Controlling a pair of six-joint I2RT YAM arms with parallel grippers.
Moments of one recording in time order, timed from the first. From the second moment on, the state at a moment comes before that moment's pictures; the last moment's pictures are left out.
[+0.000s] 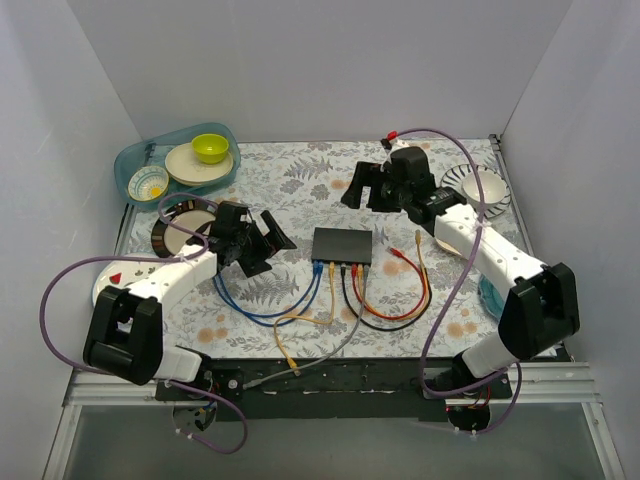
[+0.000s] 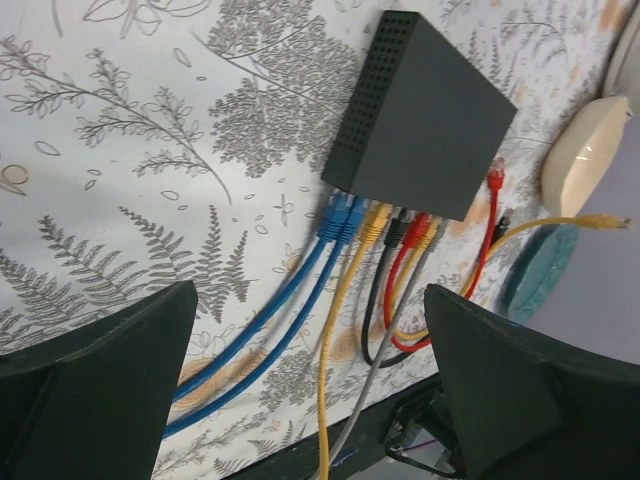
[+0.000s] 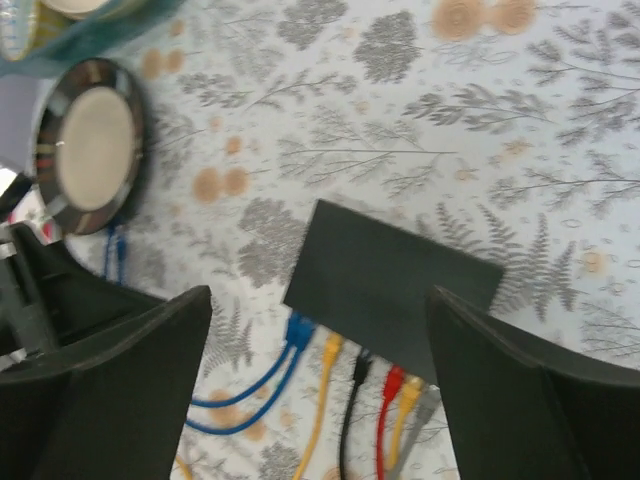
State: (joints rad) left arm -0.35 1.38 0.80 -0.29 0.27 -0.91; right arm 0.49 1.53 1.25 -0.32 -0.13 0.50
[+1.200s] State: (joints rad) left arm -0.38 1.14 0.57 0.03 0.28 -1.04; right arm 0.41 1.53 0.92 0.02 -0.45 0.73
